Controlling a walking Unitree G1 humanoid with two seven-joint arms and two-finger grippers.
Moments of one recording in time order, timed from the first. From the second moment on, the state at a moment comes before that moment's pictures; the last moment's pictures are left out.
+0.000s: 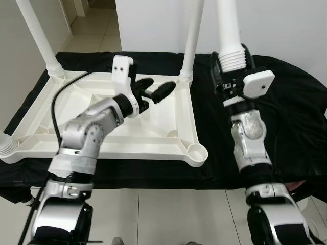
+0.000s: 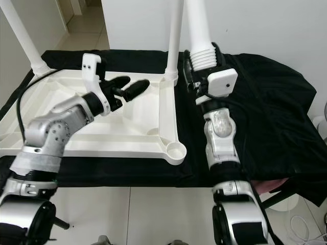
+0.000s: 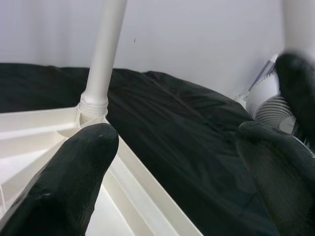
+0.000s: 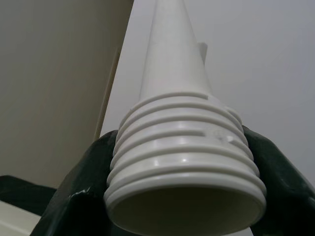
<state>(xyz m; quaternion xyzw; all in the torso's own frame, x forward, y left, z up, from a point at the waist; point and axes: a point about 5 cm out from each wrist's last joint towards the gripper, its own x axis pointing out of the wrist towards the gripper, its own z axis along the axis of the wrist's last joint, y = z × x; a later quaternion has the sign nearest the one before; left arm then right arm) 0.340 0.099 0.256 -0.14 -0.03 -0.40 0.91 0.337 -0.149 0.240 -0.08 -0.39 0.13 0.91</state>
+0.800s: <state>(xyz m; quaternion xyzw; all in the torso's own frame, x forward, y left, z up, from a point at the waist) 0.335 0.085 0.269 -0.23 0.05 -0.49 0.84 0.295 -0.129 0.188 -0.10 -0.29 0.23 0.92</state>
